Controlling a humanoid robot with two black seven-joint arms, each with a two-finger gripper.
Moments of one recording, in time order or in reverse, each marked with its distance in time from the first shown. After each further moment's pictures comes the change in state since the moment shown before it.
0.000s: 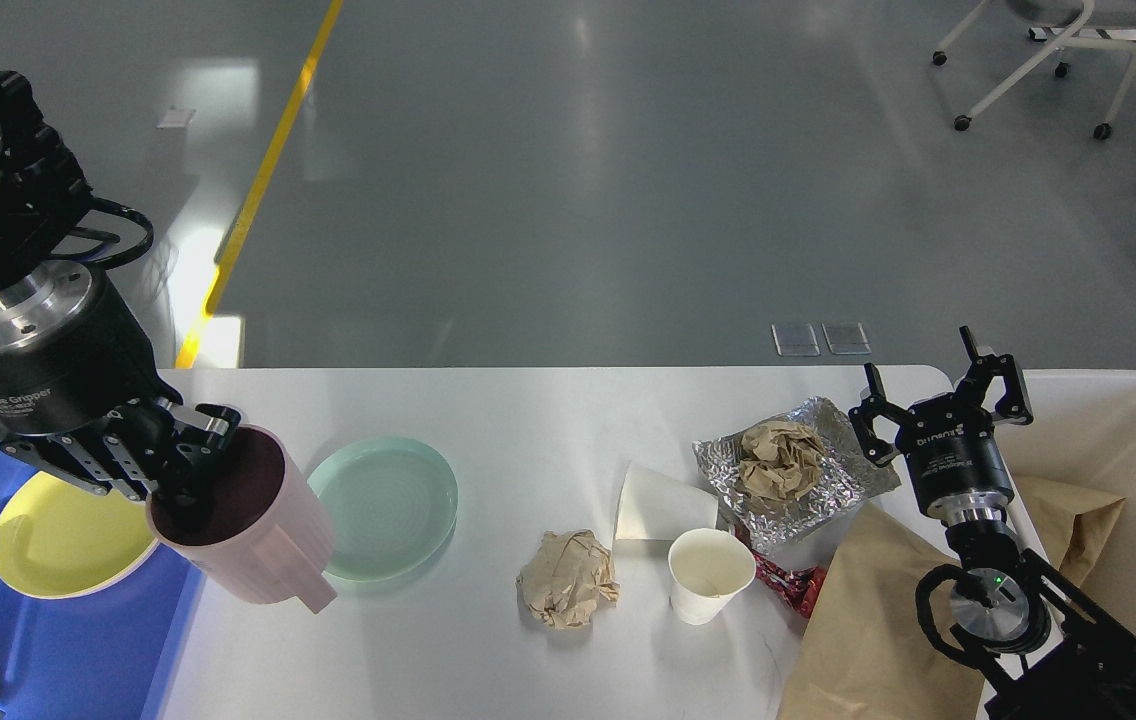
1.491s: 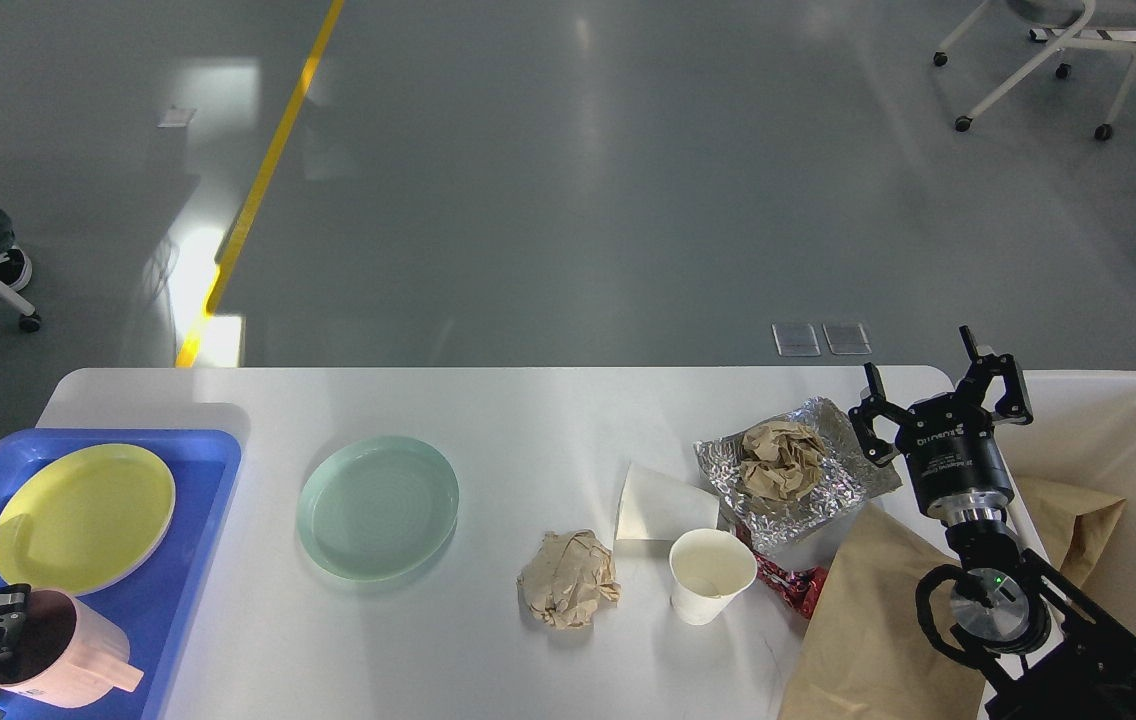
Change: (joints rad) left arm 1.160 0.488 -0.329 0.695 0.274 0.293 -0.013; right arm 0.000 0.000 0.000 0.000 0.000 0.000 0.000
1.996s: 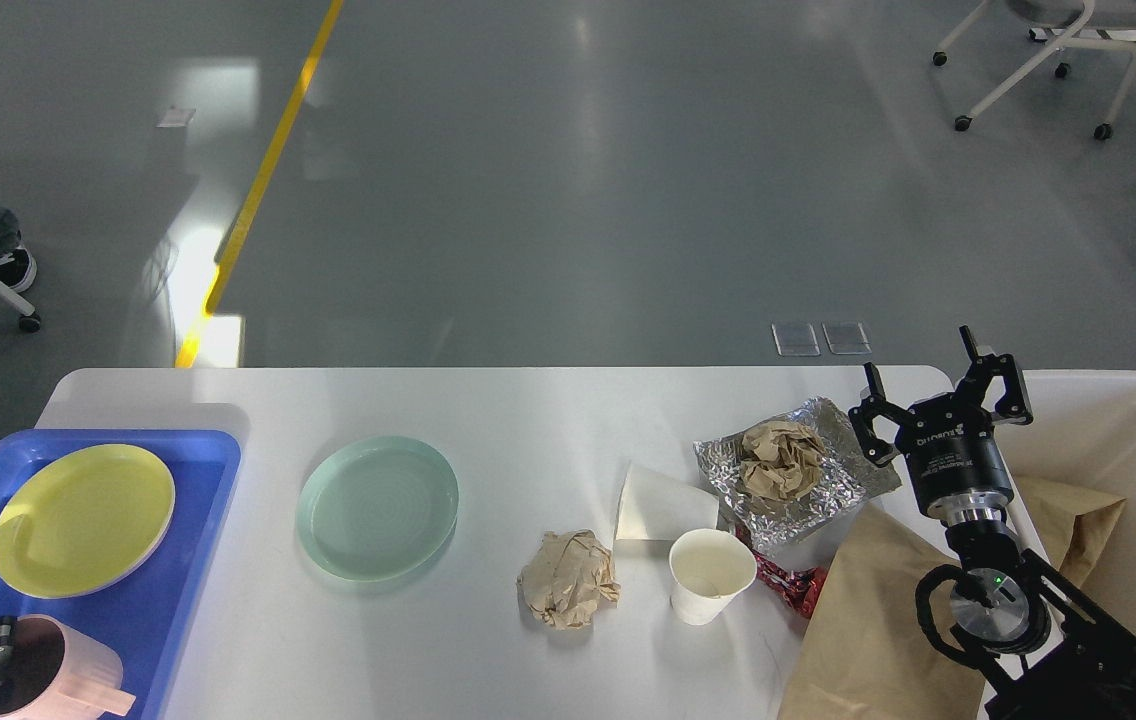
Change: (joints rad) left arm 0.084 0.059 -0.081 0.000 0.089 0.045 -0.052; right arm 0.000 0.000 0.000 0.000 0.000 0.000 0.000
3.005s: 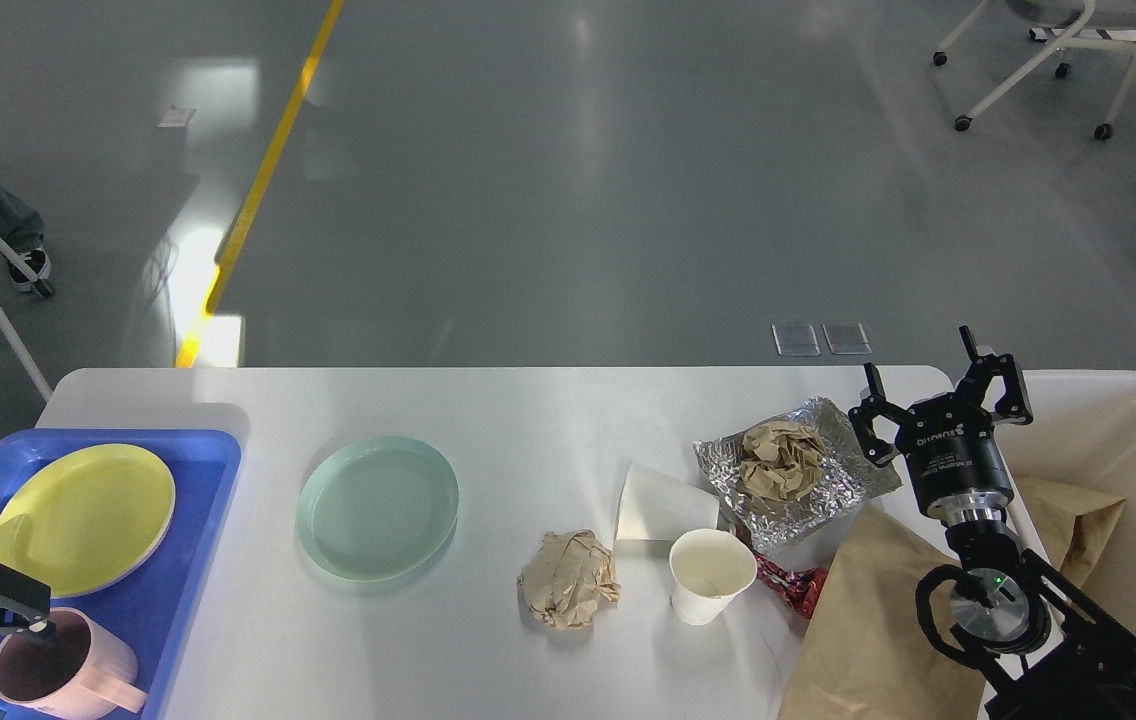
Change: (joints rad) left arm -0.132 0.014 0.045 -0.021 -0.044 -0.102 0.006; right arm 0.000 0.000 0.000 0.000 0.000 0.000 -0.001
